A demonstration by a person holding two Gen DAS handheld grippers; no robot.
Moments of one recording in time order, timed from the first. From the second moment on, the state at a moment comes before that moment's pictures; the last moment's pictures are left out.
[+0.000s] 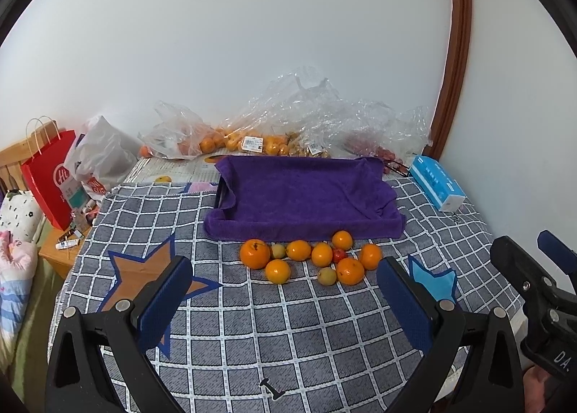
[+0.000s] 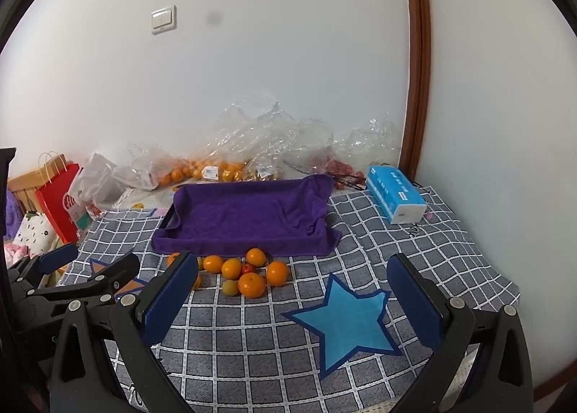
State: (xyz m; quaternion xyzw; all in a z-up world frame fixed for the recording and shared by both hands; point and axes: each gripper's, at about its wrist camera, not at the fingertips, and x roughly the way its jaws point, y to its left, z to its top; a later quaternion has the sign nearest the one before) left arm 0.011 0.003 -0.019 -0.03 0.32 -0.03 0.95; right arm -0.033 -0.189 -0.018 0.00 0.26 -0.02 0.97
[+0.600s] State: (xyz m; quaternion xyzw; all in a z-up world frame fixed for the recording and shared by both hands) left arm 0.056 0.031 -0.054 -0.04 0.34 -0.01 0.94; right arm 0.030 -0.198 -0.070 0.02 0.30 -0.02 0.95
